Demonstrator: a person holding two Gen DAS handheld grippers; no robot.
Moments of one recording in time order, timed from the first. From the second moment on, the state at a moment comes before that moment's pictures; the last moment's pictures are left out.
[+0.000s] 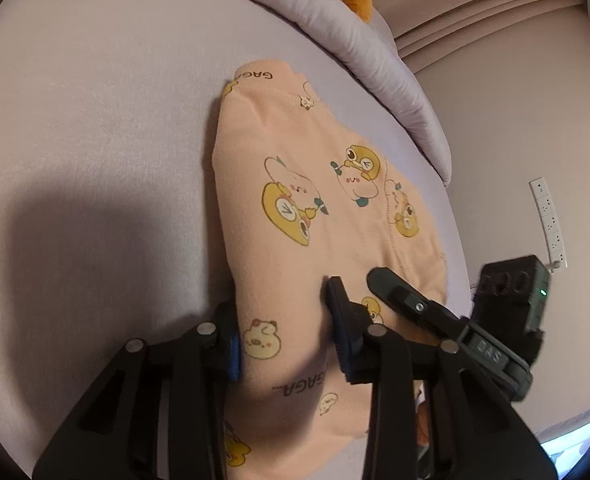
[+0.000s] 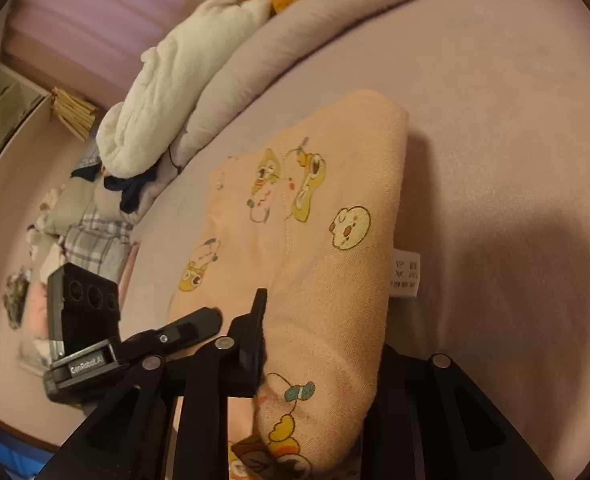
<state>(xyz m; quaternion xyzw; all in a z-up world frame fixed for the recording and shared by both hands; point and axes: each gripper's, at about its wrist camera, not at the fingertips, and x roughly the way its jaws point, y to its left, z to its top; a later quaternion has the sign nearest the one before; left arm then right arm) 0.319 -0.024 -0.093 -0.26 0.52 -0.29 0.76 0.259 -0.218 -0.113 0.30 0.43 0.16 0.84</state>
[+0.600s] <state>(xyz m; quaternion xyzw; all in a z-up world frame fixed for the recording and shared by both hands) 0.222 0.028 -0.077 -0.25 0.51 -0.28 0.77 0.173 -0.161 -0.081 0.24 0.42 0.18 0.86</state>
